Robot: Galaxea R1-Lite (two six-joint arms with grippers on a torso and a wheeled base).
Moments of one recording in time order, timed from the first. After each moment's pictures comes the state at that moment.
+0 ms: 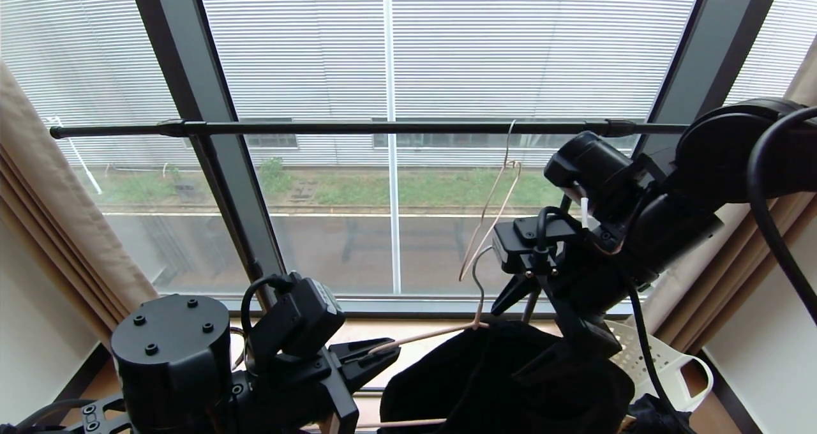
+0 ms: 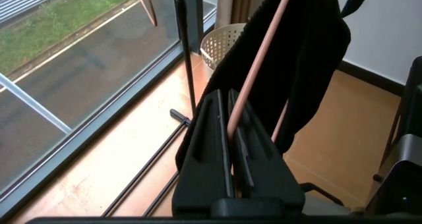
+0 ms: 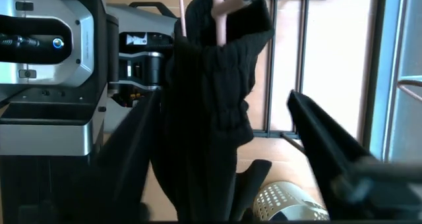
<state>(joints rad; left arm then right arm) -0.75 1.66 -0.32 -1.10 -0.20 0.12 0.55 1.90 -1.58 0.96 0.49 -0.89</state>
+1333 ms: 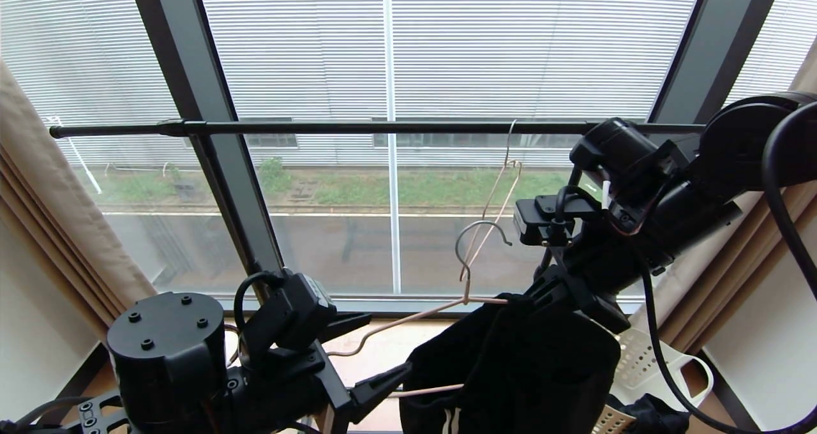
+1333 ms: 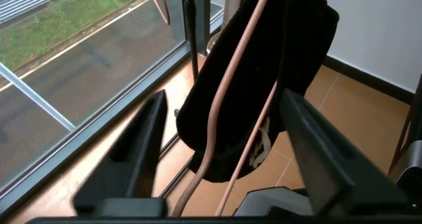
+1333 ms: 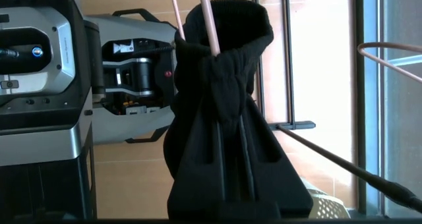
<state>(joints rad) -0.72 1.67 -0.31 -1.10 -0.20 0.12 0.46 1.87 -1.58 0.92 0.51 -0.86</state>
